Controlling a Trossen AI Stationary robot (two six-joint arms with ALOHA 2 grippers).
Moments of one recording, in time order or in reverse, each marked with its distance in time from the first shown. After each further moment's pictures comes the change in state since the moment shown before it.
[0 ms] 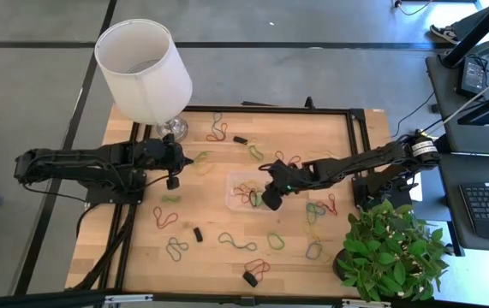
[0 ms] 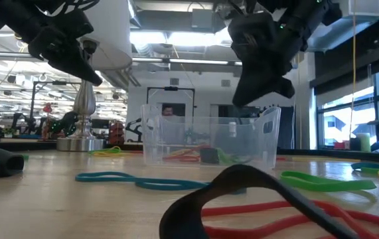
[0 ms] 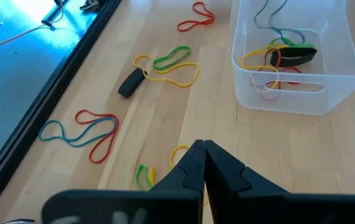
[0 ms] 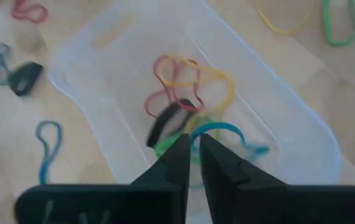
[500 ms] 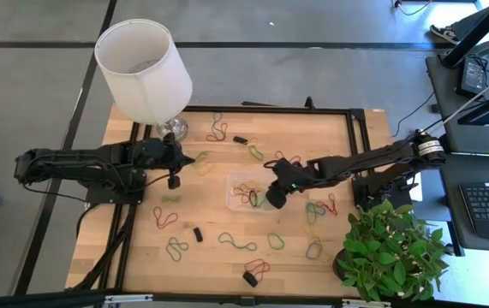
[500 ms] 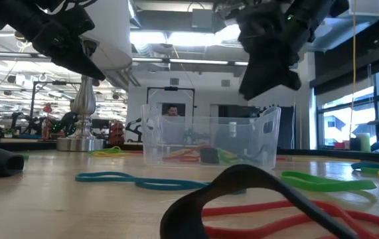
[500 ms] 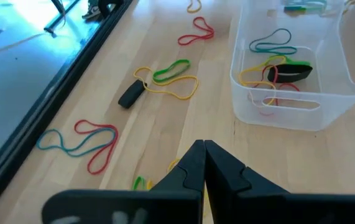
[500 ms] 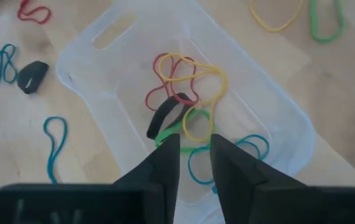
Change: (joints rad) left arm -0.001 0.000 0.000 0.045 0.006 -0.026; right arm -0.001 -0.072 0.000 -0.072 -0.001 0.010
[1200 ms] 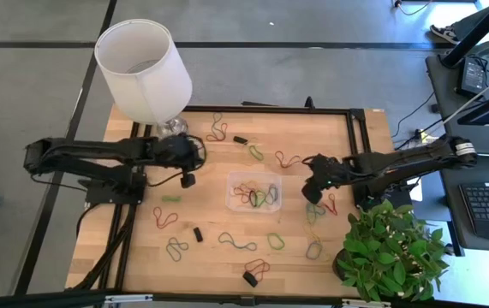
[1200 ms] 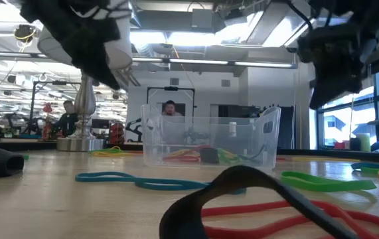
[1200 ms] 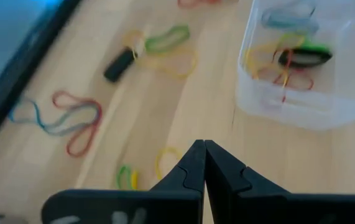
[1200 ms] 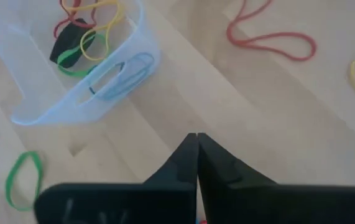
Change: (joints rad) left arm 0.000 0.345 0.191 -0.078 -0.003 -0.115; right arm 0.002 -0.447 -0.308 -0.257 0.045 0.043
